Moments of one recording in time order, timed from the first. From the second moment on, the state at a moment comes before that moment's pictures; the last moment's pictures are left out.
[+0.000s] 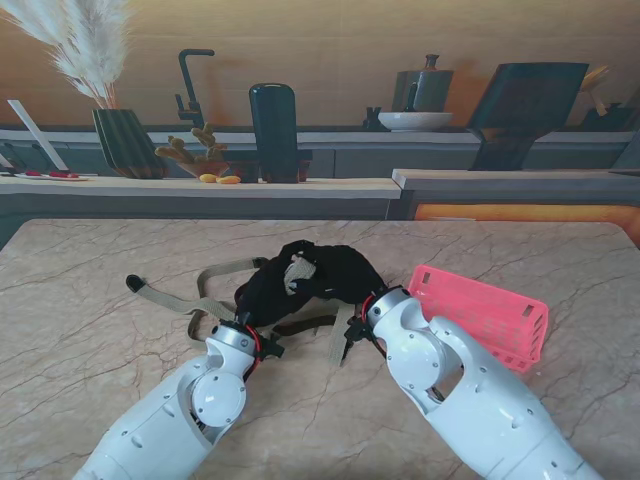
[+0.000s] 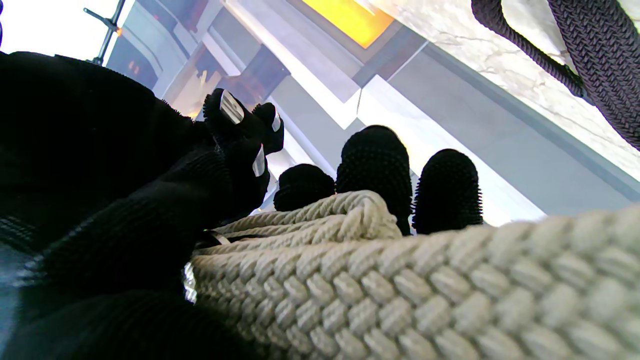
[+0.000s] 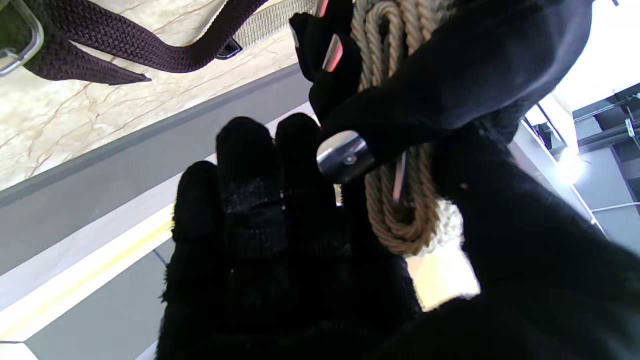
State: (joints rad) left arm 1.33 -1.26 -0.90 -1.26 0.53 -0.36 0.57; right arm -1.31 -1.16 0.92 -1.53 -0.46 -0.10 -0.14; left_hand 0.68 -0.47 0.68 -0.05 0.21 0.22 0.64 0.39 1.10 0.03 1.12 0.86 1.20 0.14 1.08 0.69 0.69 0.24 1.27 0.43; right_hand 0.61 -0.55 0.73 -0.21 0.76 0.05 0.86 0.33 1.15 0.15 0.75 0.46 0.99 0.17 0.96 0.74 0.49 0.21 1.17 0.66
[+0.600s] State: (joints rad) left arm 1.32 -1.24 -0.91 -1.26 0.56 -0.39 0.52; right arm -1.45 -1.17 1.10 -1.71 -0.43 -0.01 -0.17; left_hand 0.55 -0.47 0.61 -0.05 0.18 0.11 0.38 0.24 0.44 0.13 0.43 0.45 0.59 0.20 0.57 0.58 0.24 0.29 0.99 0.48; right_hand 0.63 -0.55 0.72 -0.23 0.76 0.03 0.87 0.34 1.16 0.12 0.75 0.46 1.00 0.15 0.97 0.74 0.49 0.21 1.17 0.66
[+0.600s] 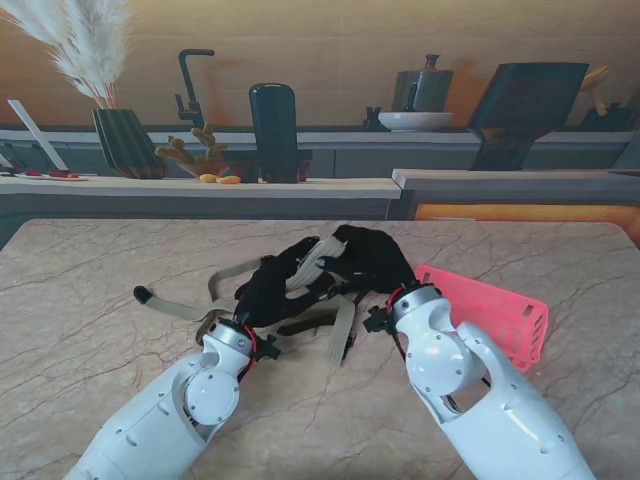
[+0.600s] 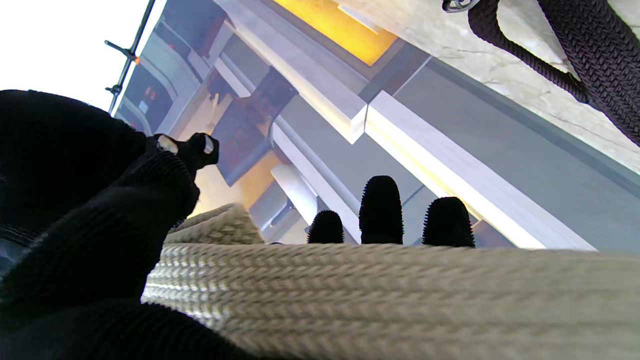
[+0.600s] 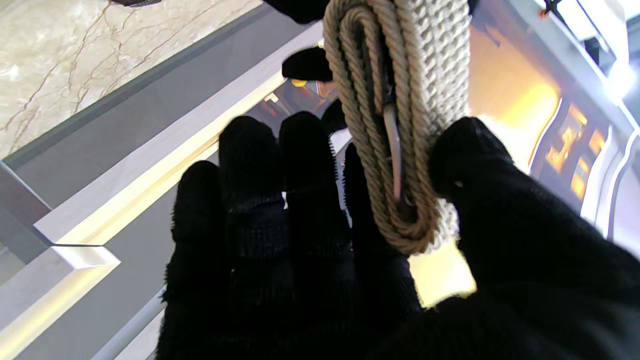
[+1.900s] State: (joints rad) left arm 1.32 -1.25 -0.91 -1.24 0.54 -0.43 0.58; right arm -1.40 -1.27 1.16 -1.63 0.69 0.43 -0.04; left_hand 0.51 -0.35 0.47 -0.05 0.16 0.09 0.20 0.21 0.26 0.13 0.40 0.39 0.36 0.14 0.46 0.54 0.13 0.23 0.92 0.49; right_hand 0.66 -0.54 0.67 -0.24 0.75 0.03 0.87 0.39 0.95 0.17 0.94 0.61 0.84 0.16 1.15 0.88 0.37 0.18 1.20 0.68
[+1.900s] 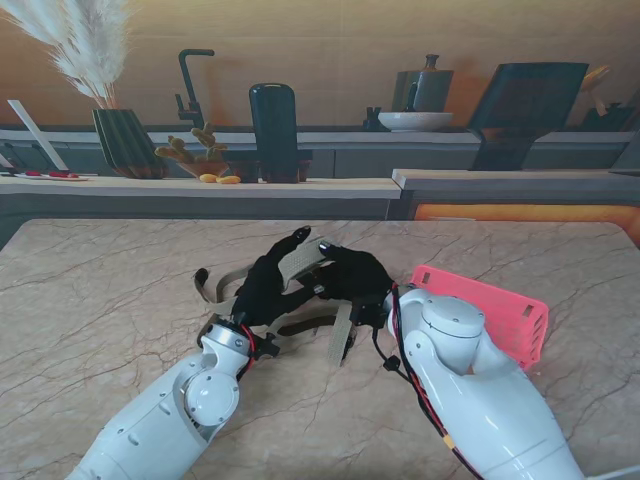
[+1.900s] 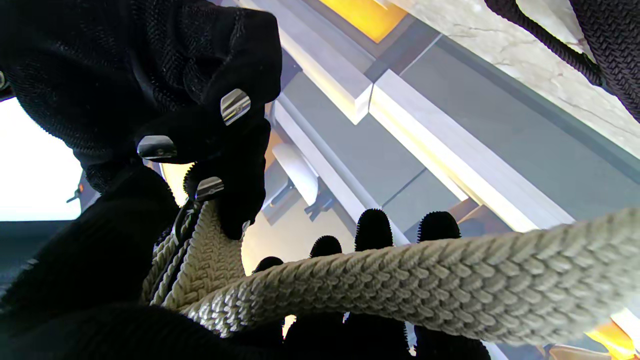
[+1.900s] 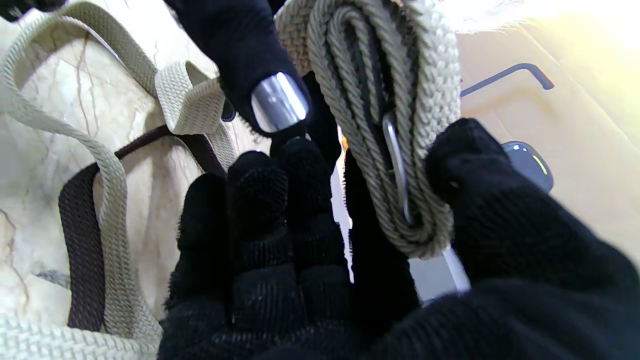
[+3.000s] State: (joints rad) left arm 1.36 -1.26 -0.93 -1.26 0.43 -0.45 0.54; right arm -1.23 -1.25 1.03 -1.39 0.61 0.58 0.27; left_hand 1.02 -0.06 -0.10 -0.09 0.24 -0.06 0.72 0.45 0.42 0.04 0.43 0.38 0.39 0.13 0.47 0.53 0.12 0.20 0.90 0.50; right_hand 0.56 -0.42 0.46 -0.25 0.74 0.03 0.84 0.36 0.91 0.23 0.95 0.66 0.80 0.21 1.19 0.94 0.32 0.18 1.18 0.72
